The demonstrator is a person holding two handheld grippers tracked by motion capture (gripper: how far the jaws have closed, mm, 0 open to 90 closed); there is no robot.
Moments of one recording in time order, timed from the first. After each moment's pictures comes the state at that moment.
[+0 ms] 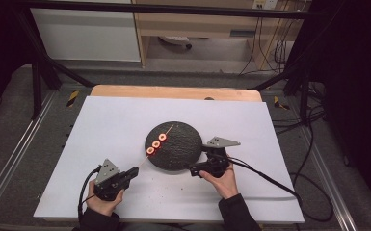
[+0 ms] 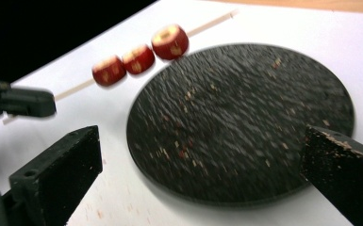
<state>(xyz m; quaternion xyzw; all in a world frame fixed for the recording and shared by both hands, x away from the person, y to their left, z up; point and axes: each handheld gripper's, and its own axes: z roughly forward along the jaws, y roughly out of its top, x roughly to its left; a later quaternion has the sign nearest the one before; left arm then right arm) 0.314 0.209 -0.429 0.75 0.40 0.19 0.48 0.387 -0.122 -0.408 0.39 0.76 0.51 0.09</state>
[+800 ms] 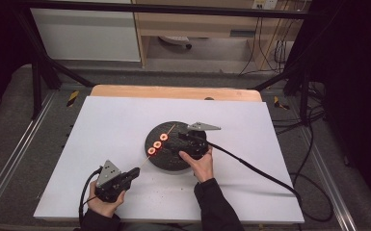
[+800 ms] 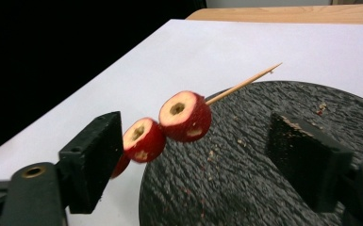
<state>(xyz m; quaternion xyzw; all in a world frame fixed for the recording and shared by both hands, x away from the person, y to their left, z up) 0.310 0.205 -0.428 0.75 0.40 0.20 0.49 0.433 -0.070 -0.404 0.41 0.72 0.55 0.06</state>
